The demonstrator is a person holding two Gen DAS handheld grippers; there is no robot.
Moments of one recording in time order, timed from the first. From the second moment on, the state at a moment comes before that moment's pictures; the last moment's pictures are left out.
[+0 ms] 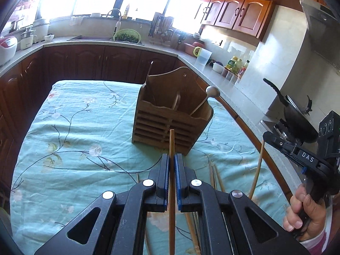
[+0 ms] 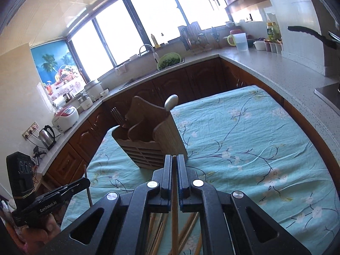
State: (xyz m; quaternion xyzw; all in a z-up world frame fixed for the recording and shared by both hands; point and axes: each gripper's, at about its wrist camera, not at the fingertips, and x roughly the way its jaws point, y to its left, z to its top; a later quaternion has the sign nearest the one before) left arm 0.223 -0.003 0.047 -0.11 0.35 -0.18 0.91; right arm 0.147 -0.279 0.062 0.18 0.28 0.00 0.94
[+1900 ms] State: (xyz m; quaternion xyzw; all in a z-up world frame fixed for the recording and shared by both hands) left arm 0.324 -0.009 0.071 -0.15 0.12 -0.09 0.98; right arm 0.246 -0.268 0.133 0.12 0.14 -0.03 0.98
